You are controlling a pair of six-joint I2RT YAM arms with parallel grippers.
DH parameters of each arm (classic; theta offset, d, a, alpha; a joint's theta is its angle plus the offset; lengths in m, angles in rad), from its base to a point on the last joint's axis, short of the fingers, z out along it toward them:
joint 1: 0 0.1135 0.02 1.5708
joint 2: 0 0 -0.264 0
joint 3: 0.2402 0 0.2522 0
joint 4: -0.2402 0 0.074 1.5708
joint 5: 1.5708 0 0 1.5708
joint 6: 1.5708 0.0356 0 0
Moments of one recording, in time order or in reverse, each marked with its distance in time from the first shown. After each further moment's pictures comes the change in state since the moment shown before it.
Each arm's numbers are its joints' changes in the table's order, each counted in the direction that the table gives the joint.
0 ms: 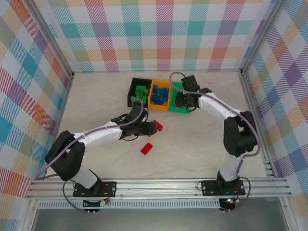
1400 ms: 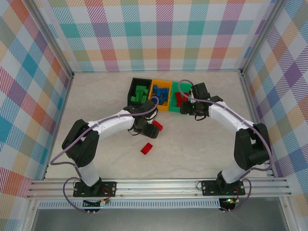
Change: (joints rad) left arm -0.021 -0.237 0.322 -0.438 -0.047 0.363; right arm -0.042 0.258 -0.280 -0.036 -0.097 -0.041
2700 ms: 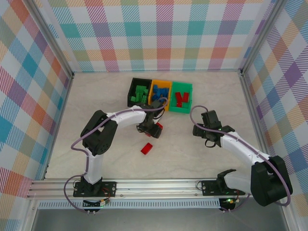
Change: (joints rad) left arm 0.000 -0.244 0.171 -0.071 -0.019 0.061; right arm -0.003 0.401 -0.526 0.133 0.201 0.100
